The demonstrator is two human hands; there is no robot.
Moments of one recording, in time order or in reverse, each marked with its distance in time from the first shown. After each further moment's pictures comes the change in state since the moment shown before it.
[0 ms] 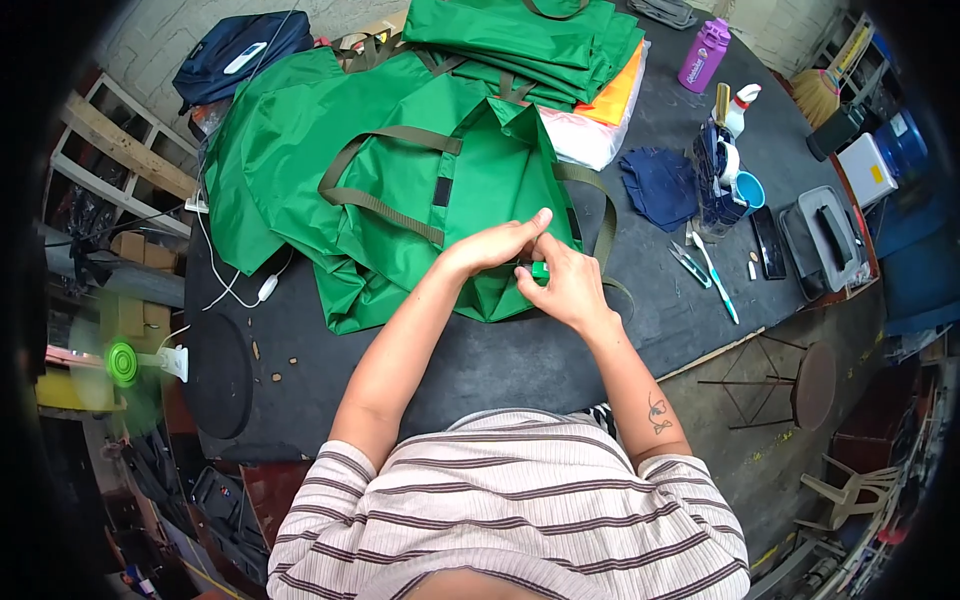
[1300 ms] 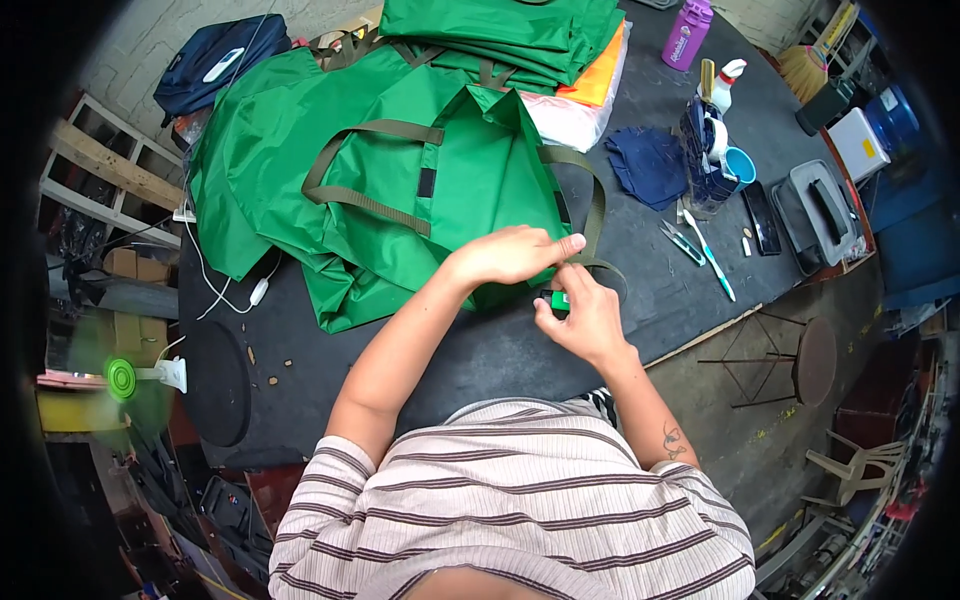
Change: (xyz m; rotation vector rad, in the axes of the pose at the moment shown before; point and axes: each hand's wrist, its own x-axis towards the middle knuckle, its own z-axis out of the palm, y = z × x) left_hand -0.032 0.070 0.035 0.531 -0.101 0.018; right_hand -0.059 -0.006 -0.018 -0.001 0.075 0.063
